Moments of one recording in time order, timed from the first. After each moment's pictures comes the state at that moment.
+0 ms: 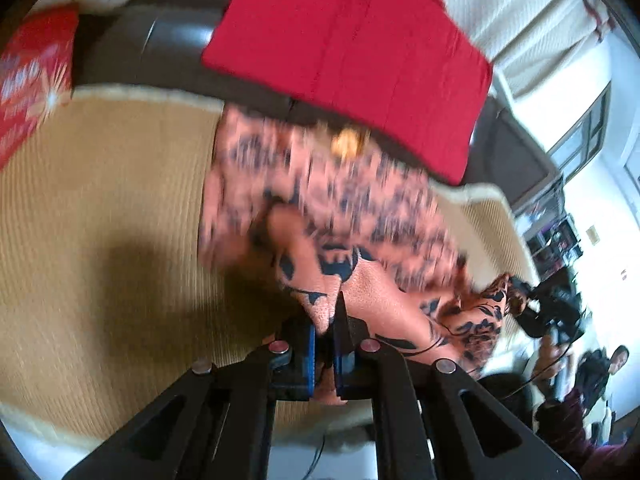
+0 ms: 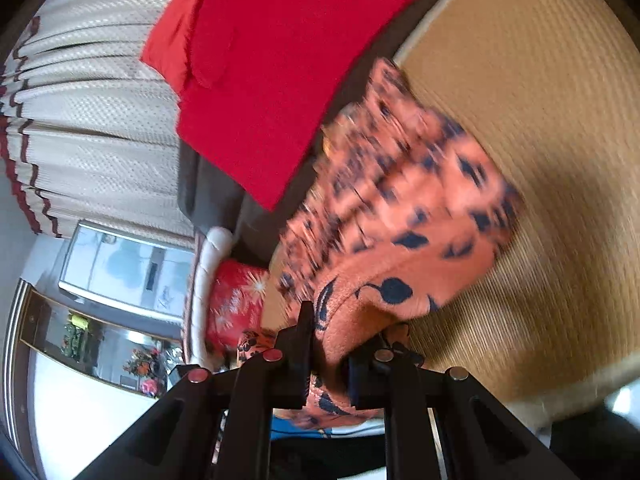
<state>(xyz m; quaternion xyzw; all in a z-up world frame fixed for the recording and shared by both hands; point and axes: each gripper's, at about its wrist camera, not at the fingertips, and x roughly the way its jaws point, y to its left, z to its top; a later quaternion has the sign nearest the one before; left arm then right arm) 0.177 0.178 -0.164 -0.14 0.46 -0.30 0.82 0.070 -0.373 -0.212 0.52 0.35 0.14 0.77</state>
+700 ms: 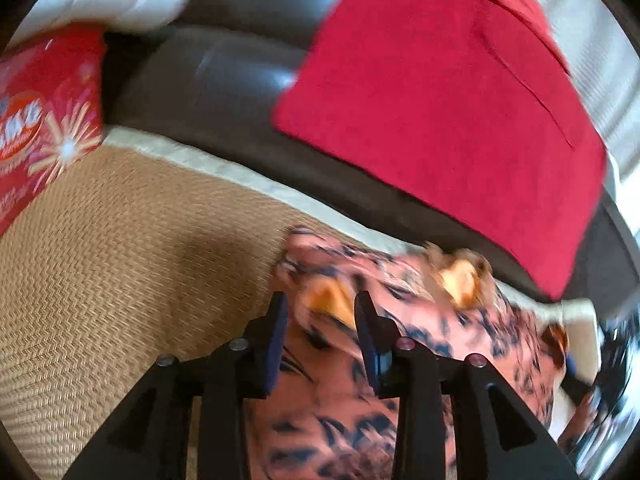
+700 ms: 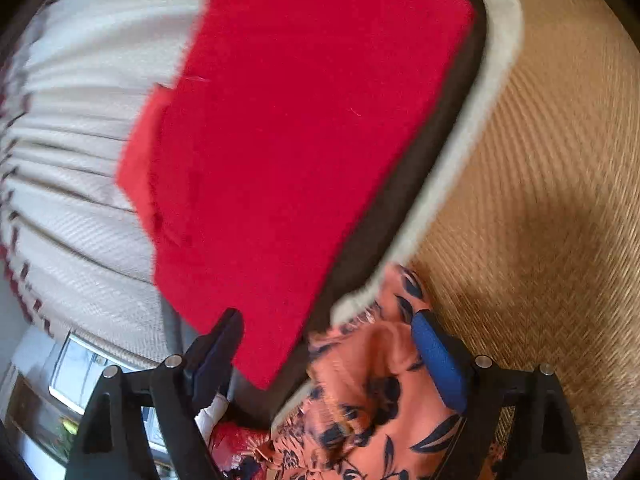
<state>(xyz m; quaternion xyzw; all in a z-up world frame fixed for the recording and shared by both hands) 0.327 0.130 -0.186 -0.15 0.43 -0.12 0.88 0.240 -0.463 -0.219 0.56 0.19 0.02 0.81</state>
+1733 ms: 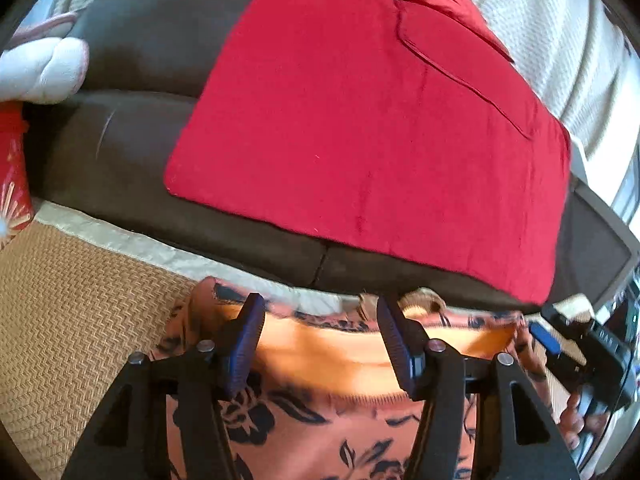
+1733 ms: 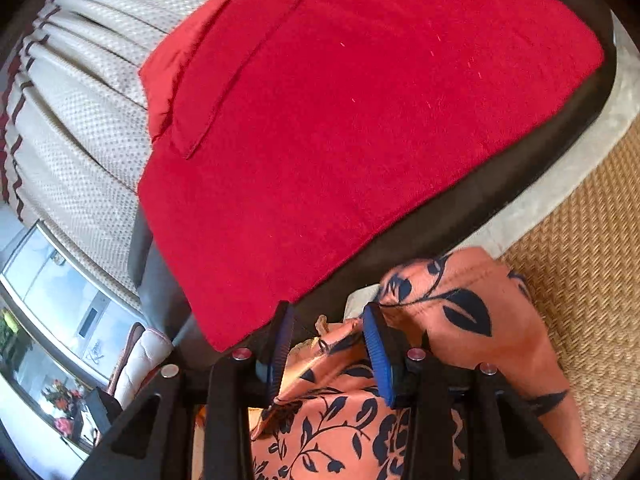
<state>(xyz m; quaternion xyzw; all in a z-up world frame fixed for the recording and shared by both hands) 0.362 0.047 -0.186 -0.12 0.34 -0.18 0.92 0.328 -0.370 -0.195 0.40 0.24 0.05 0.88</state>
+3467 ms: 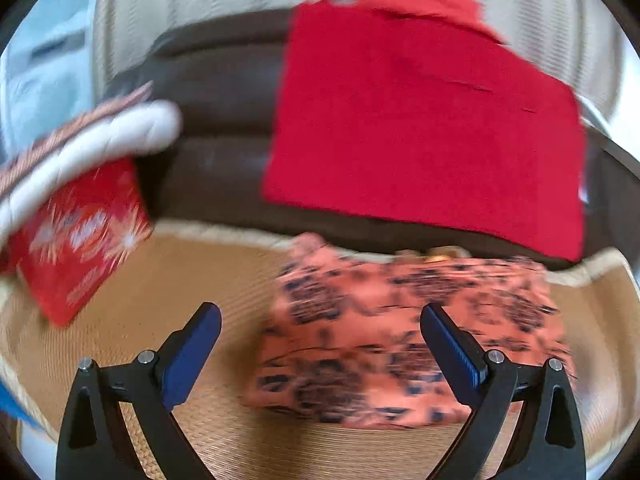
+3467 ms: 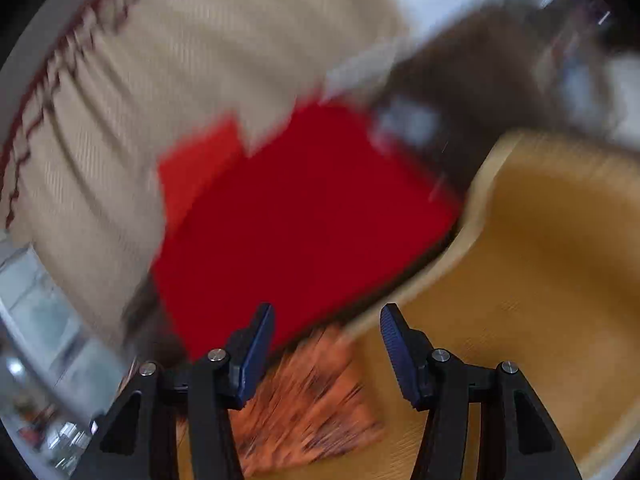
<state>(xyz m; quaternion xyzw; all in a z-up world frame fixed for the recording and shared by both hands) 0.241 0.069 -0.128 -0.03 0.35 -0.05 0.93 0.073 -0.416 -0.012 0.36 0.18 -0.07 0.91</state>
